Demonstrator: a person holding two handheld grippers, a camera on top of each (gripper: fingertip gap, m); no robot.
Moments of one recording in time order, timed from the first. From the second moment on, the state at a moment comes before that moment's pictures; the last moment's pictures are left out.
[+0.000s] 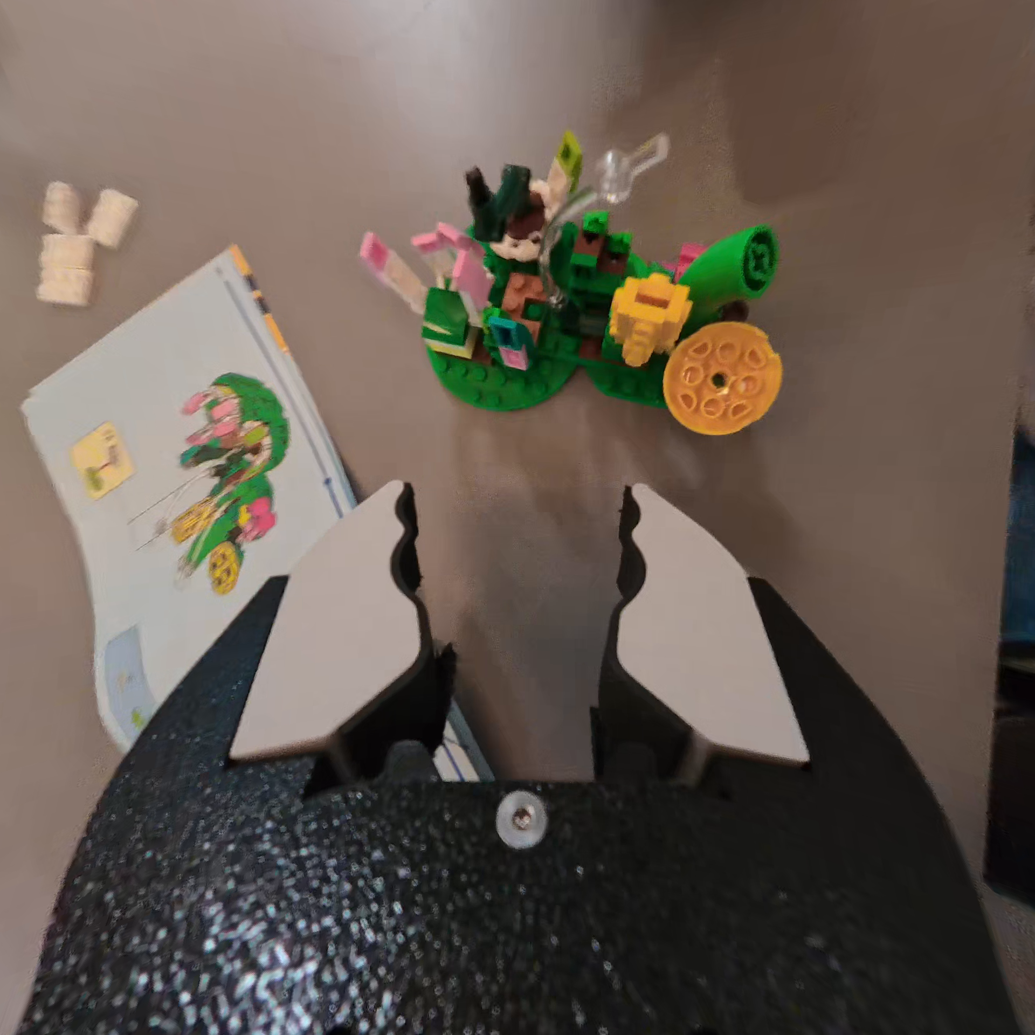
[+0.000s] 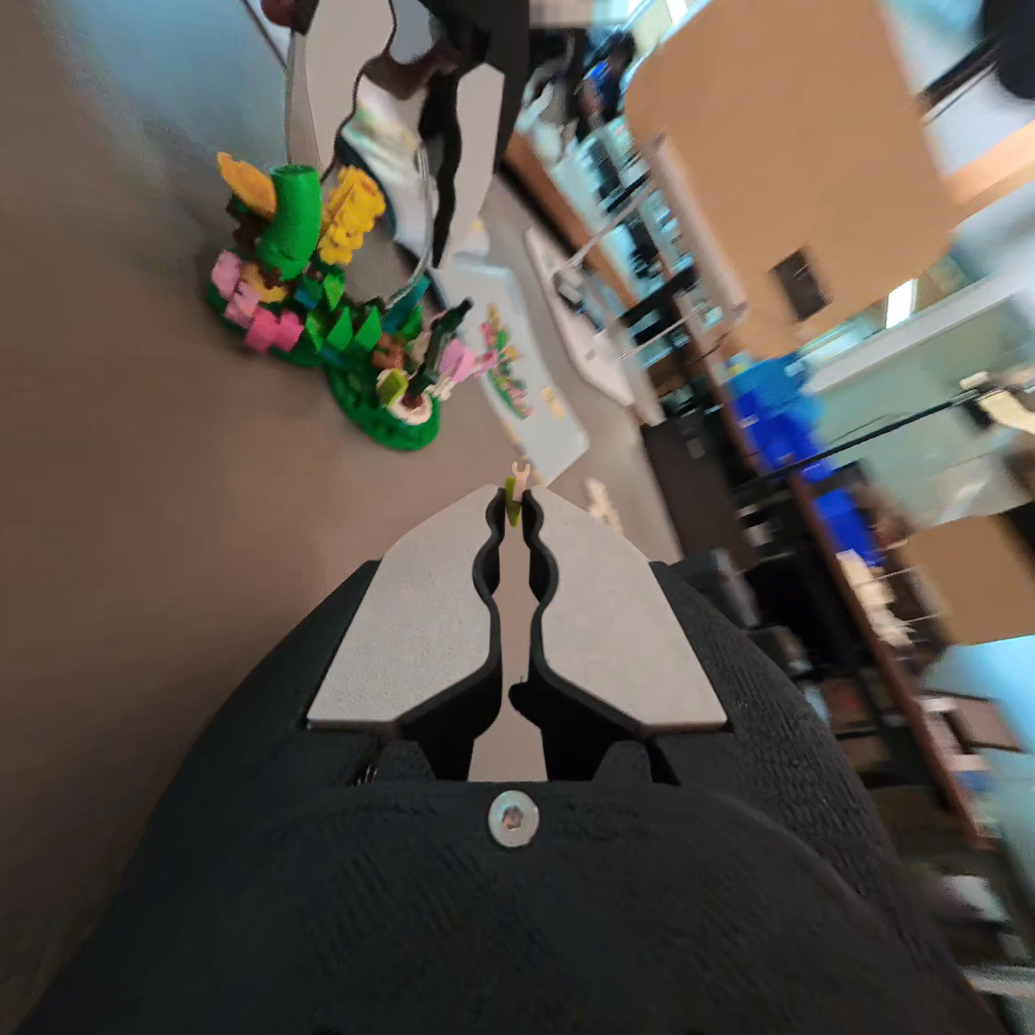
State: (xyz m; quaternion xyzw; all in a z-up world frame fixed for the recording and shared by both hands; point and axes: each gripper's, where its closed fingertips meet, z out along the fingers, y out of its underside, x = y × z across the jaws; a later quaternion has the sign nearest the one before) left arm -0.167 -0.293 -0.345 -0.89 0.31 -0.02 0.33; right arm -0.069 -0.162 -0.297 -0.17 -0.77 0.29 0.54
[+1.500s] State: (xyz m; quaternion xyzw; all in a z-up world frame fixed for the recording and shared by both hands) left arm -0.039 -0.212 -0.250 -0.80 0.09 0.13 0.58; right arm -0.039 -0.189 -0.250 -0.01 -0.61 0.25 0.75
